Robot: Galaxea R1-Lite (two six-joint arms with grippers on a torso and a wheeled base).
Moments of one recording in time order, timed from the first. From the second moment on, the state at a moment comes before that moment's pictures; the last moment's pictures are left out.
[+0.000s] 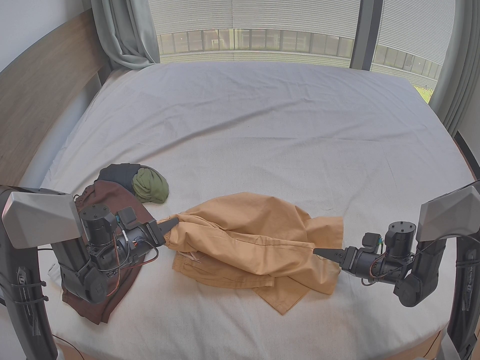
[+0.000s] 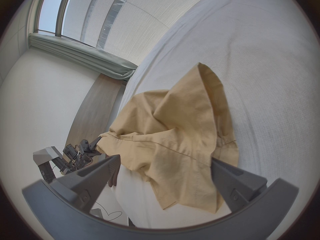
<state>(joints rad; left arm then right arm) -0.19 2.26 -0.51 -1.55 -0.43 -0.60 0.22 2.35 -0.38 -1.54 0.53 0.68</state>
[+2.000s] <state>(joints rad) -0.19 2.27 -0.51 -1.55 -0.43 -0.60 0.16 2.36 -0.40 -1.55 0.85 0.51</state>
